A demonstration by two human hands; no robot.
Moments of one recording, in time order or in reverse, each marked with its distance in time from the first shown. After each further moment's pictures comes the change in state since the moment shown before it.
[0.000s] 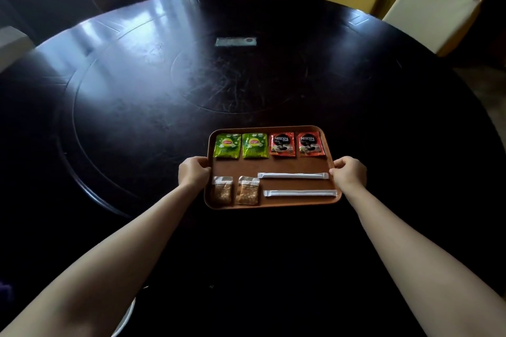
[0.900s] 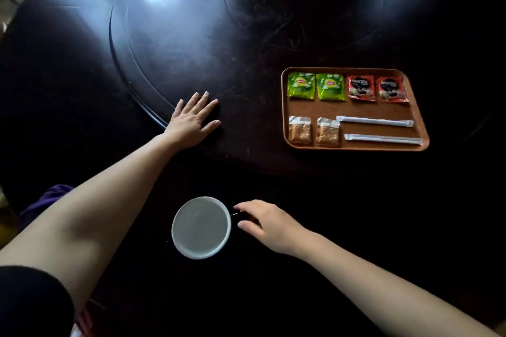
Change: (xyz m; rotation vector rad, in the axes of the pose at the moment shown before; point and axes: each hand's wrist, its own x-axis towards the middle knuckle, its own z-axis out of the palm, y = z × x) left_hand 0.047 -0.163 -0.126 0.698 -0.193 0.486; right_hand -0.310 -0.056 0.129 -0.137 -0.978 -0.758
